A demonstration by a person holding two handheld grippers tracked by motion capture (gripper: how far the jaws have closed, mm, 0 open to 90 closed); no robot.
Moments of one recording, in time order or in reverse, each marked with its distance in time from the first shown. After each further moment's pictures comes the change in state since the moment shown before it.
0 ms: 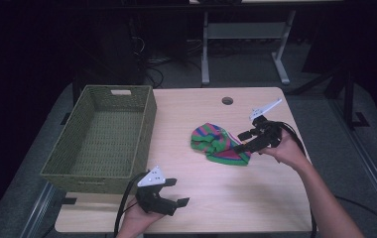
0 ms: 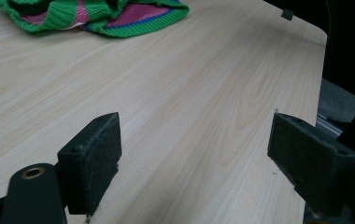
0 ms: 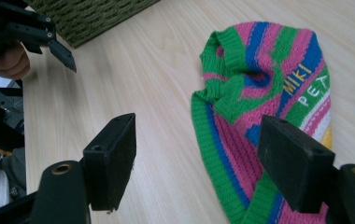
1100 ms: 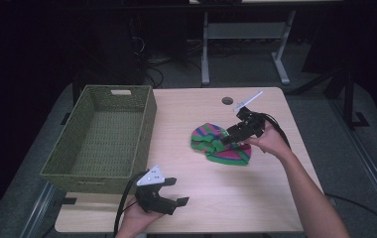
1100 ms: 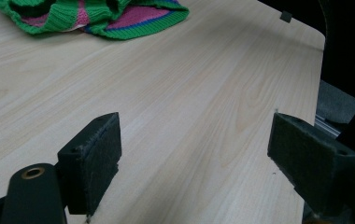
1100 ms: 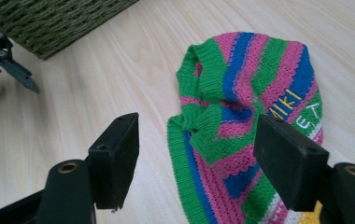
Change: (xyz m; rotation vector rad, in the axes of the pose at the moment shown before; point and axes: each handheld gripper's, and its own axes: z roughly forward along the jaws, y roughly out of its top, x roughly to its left) left arm 0.002 0.001 -0.001 -0.003 -0.006 -0.003; right arm -0.022 0.033 0.036 0.062 -0.023 0.027
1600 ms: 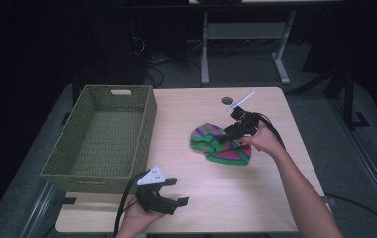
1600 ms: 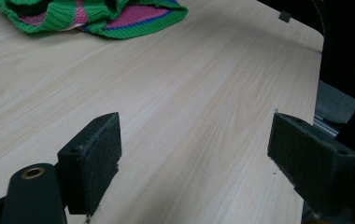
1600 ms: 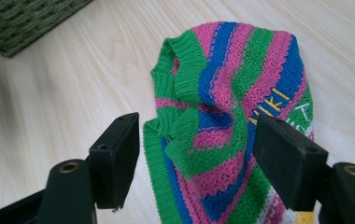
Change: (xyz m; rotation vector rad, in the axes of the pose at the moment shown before) left arm 0.000 0.000 0.001 0.003 -0.006 -0.005; right arm -0.013 0.007 0.023 0.054 -0.037 0.030
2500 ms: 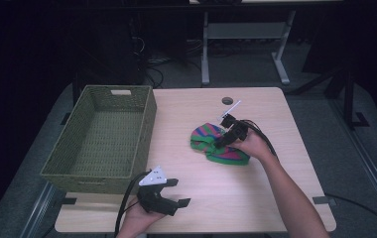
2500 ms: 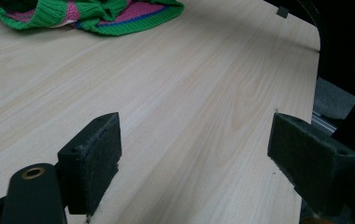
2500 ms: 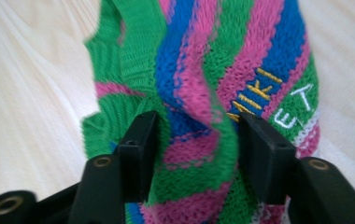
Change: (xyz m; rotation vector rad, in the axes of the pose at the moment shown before) left arm -0.001 0.000 0.003 0.012 -0.010 0.008; right arm -0.005 -0.005 0.047 0.111 -0.136 0.025
